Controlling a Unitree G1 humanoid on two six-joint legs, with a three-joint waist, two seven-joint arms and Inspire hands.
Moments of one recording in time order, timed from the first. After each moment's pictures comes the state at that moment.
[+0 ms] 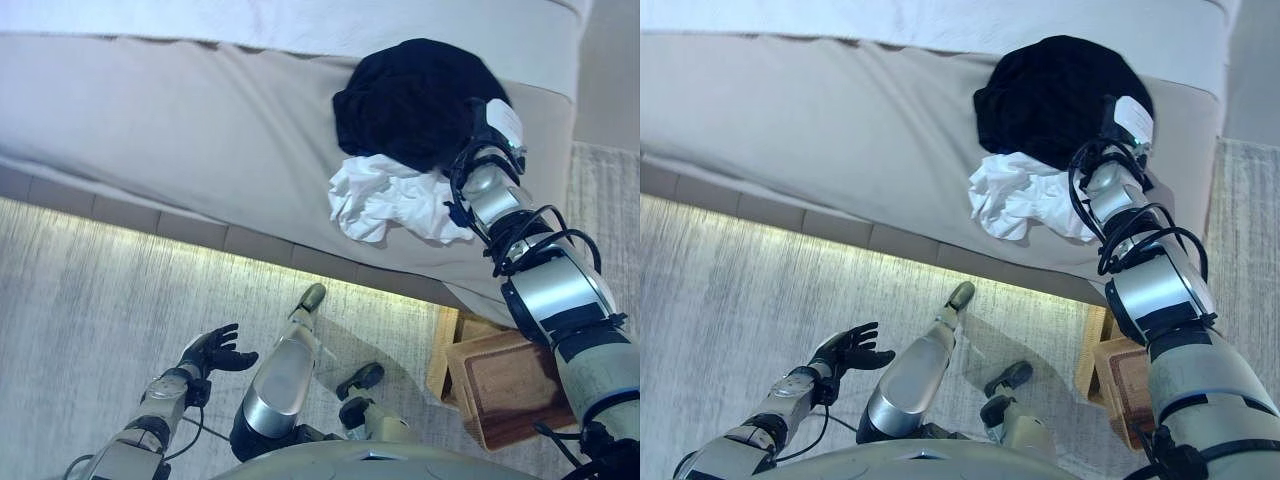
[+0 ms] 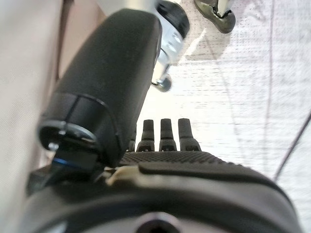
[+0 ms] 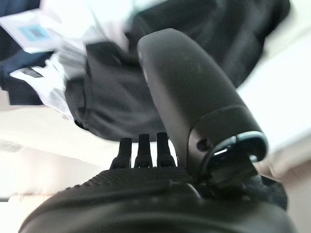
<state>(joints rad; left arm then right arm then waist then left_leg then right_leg) -0.16 0.40 -0.22 1.16 -0.33 -0.18 -0.19 -1.12 -0.52 0.46 1.22 -0.16 0.21 -0.35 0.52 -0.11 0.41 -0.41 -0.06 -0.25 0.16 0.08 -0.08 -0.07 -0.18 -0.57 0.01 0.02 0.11</state>
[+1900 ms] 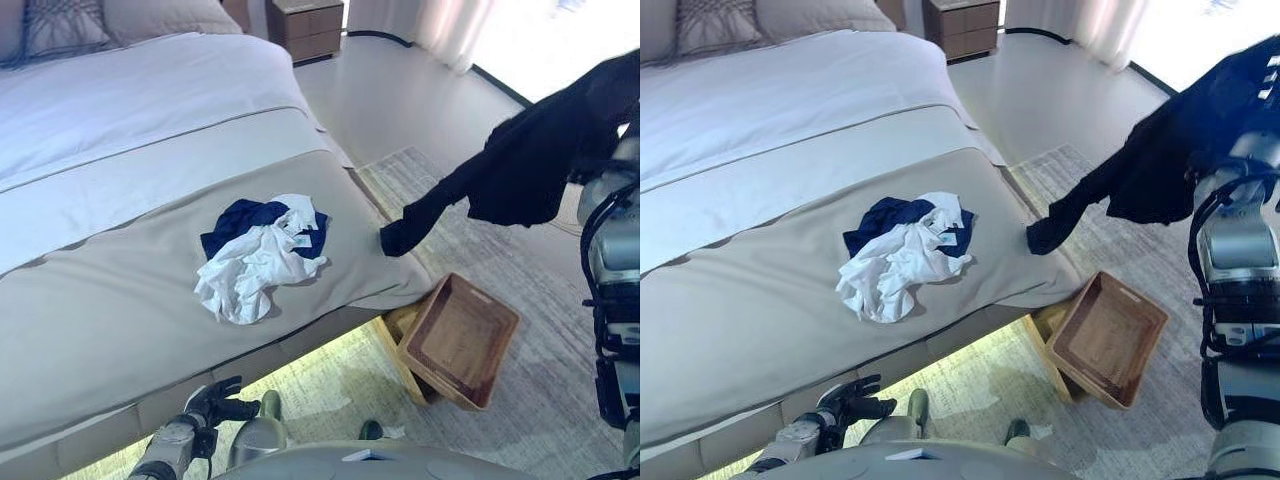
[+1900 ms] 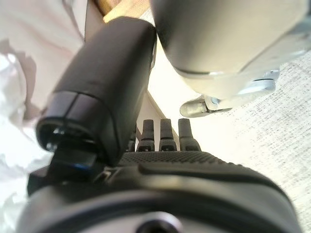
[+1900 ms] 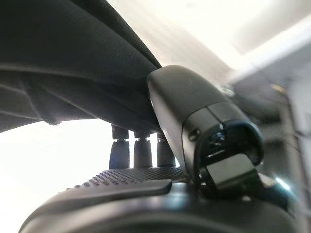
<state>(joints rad) 0.02 0.30 -0.16 1.10 -0.16 -0.05 -0.15 -0.52 -0.83 -0.06 0.31 0.14 0.18 -0.51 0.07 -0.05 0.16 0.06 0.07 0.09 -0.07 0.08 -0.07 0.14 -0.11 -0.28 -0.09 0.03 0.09</state>
